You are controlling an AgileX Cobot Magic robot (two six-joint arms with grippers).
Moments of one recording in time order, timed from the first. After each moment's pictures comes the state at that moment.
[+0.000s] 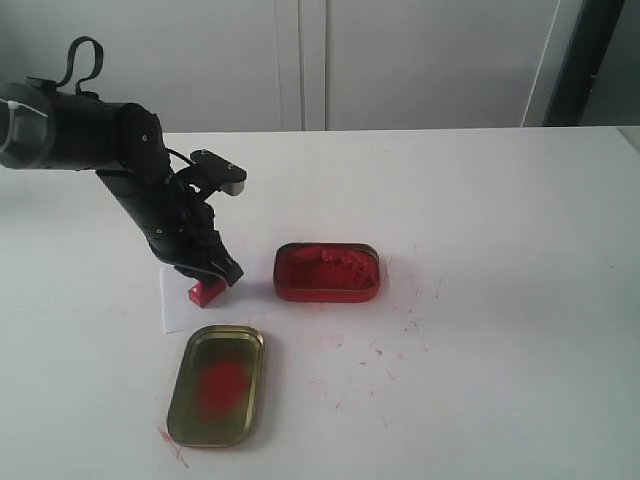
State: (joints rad) left arm -0.43 2.00 -1.37 -0.18 0.72 0.45; right arm 0.05 0.01 0.00 0.00 0.36 0.14
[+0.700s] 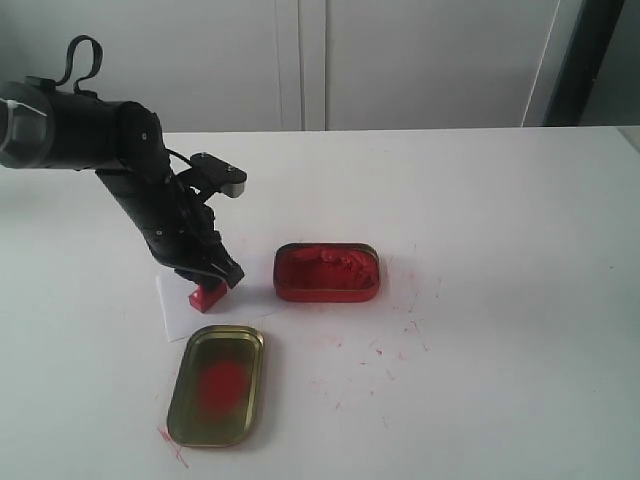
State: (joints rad) left arm -0.43 2.00 -1.37 -0.20 0.76 0.45; right arm 0.05 0.01 0.00 0.00 0.36 0.14
